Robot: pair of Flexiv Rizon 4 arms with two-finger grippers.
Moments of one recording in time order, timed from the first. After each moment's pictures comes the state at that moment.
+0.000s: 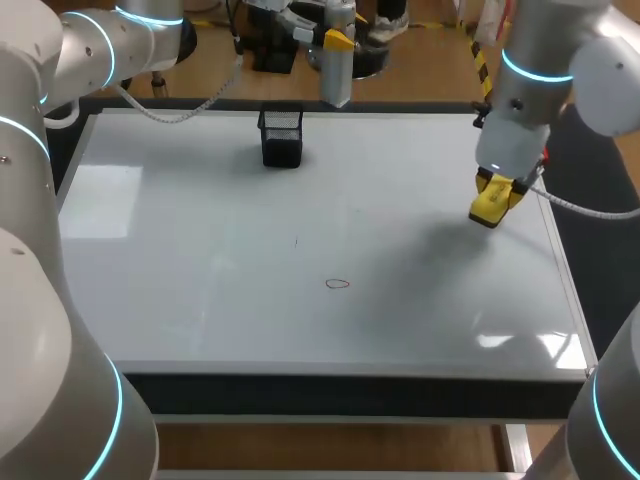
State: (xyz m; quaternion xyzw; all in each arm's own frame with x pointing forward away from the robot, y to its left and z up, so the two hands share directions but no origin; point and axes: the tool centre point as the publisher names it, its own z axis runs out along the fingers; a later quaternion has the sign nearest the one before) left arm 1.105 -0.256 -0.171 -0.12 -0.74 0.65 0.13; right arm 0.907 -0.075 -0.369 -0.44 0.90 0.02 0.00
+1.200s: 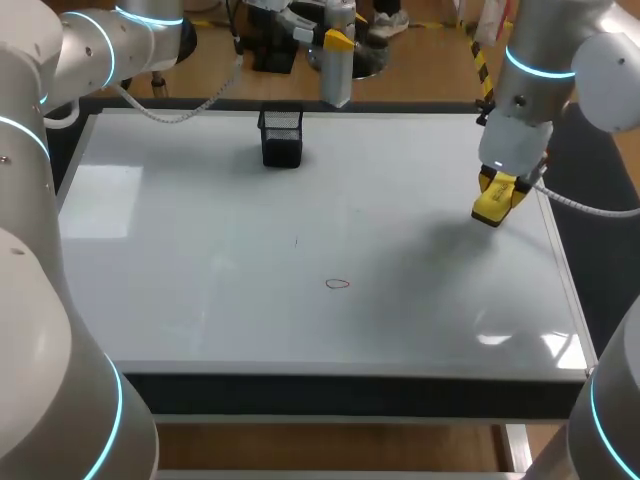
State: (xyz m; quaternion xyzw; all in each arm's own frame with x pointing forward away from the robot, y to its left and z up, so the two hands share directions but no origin) left arm 1.104 -0.256 -0.171 -0.12 -0.74 0.65 0.13; right arm 0.910 -0.079 -0.368 -0.43 0.90 0.02 -0.01
